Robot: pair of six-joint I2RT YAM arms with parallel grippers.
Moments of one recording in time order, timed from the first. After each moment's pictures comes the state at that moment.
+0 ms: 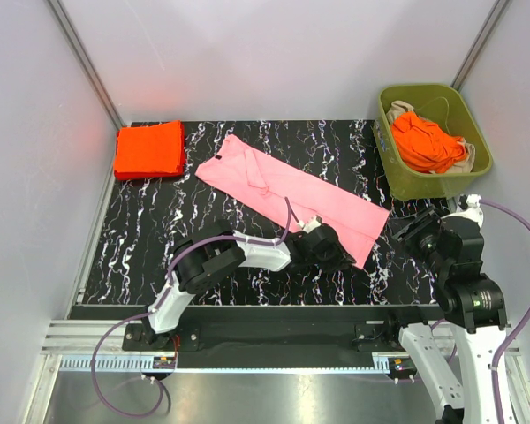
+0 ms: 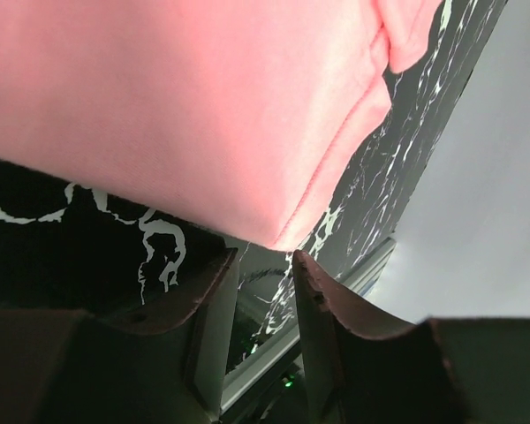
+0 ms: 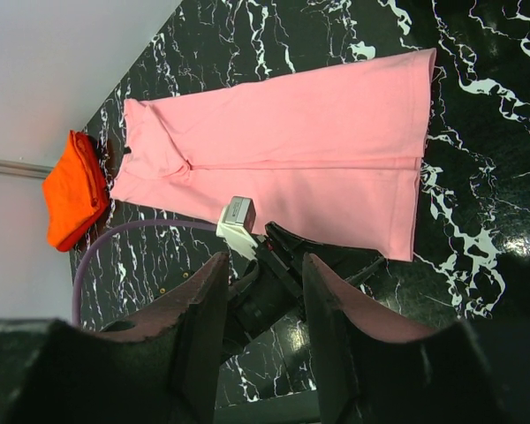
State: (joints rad) left arm -1.12 2.13 1.26 0.17 0.00 -1.53; right arm 0.10 0.53 0.99 -0.91 0.07 0.80
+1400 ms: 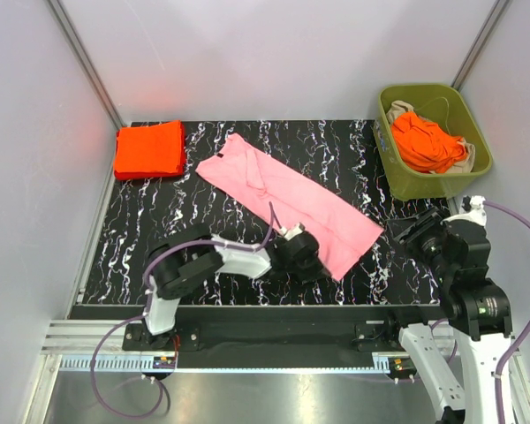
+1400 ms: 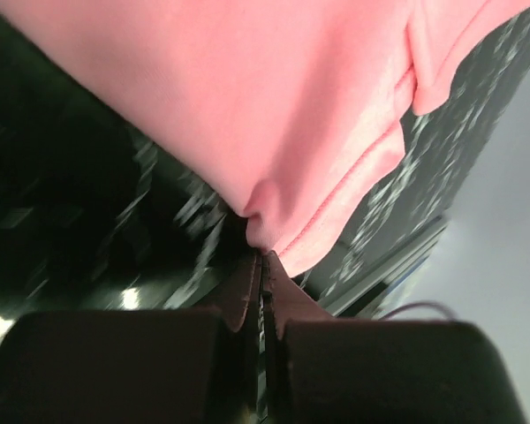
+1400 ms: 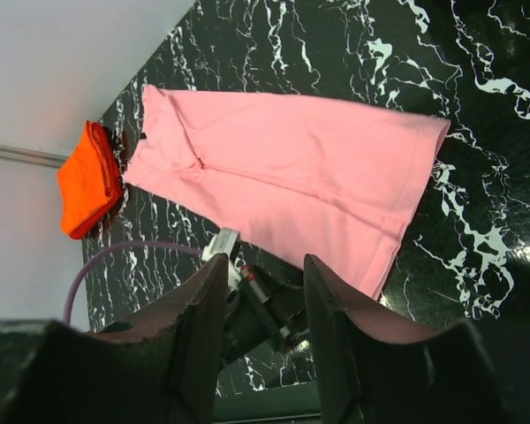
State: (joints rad) left arm -1.12 1.97 1.04 0.15 0.01 -1.48; right arm 0.10 0.51 1.03 -0.94 0.03 0.80
